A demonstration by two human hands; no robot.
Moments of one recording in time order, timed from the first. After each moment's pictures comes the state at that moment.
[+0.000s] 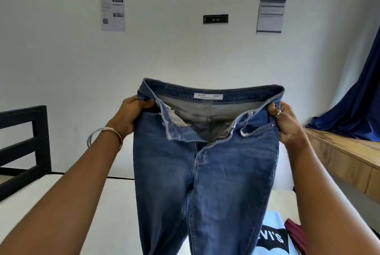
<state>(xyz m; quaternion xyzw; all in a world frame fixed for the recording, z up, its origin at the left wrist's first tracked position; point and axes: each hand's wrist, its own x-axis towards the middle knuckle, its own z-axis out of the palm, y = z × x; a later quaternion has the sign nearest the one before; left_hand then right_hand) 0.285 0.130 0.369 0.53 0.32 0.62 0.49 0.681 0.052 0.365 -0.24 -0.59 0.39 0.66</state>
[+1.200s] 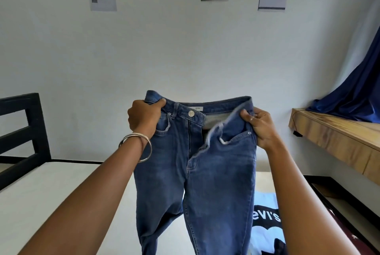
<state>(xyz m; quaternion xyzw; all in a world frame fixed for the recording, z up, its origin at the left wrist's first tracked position) 0.346 0.132 0.327 0.45 0.61 0.61 0.22 0.644 0.080 0.298 -0.36 -0.51 0.37 0.69</state>
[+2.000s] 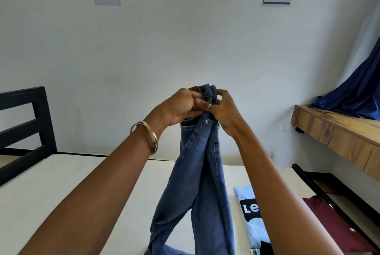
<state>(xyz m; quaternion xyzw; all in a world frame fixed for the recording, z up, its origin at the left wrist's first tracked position) 0.387 0.089 0.356 0.66 0.32 0.40 0.55 0.540 0.082 0.327 -0.47 -0.57 0.33 0.59</state>
